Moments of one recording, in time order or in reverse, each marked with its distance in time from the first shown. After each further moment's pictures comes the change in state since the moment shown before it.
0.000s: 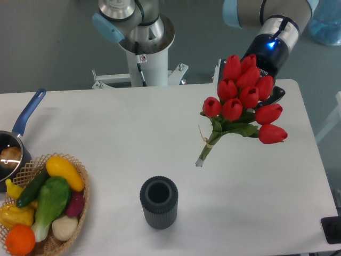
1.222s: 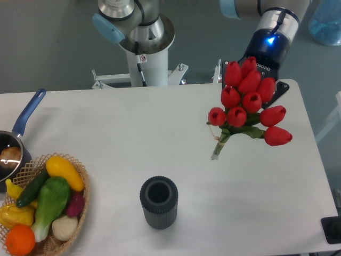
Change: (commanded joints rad) arm -0.029 0.087 0.000 -0.006 0.443 -0.008
